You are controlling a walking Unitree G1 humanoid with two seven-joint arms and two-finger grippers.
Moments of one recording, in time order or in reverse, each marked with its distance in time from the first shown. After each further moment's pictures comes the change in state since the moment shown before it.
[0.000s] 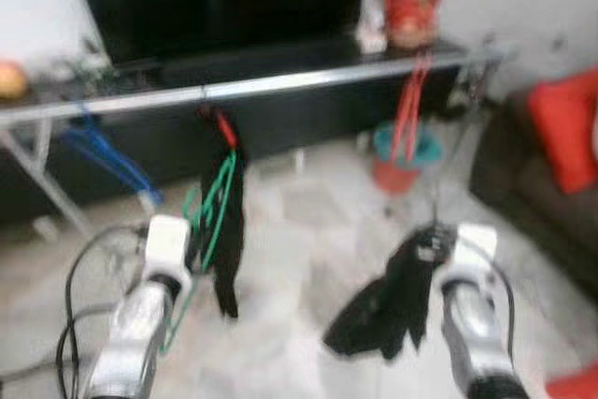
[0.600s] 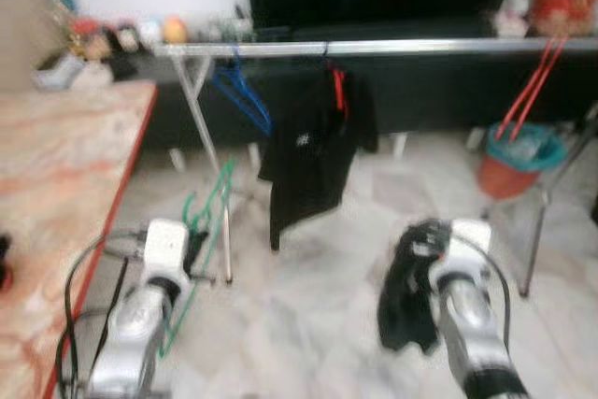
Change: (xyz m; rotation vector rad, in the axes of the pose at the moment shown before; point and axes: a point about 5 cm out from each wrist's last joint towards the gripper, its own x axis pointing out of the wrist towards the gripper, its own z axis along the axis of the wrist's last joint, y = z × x) left arm -0.002 -0.004 0.001 -0.002 0.001 -0.037; right arm -0.001 -0.002 -0.007 -0.009 0.060 -0.012
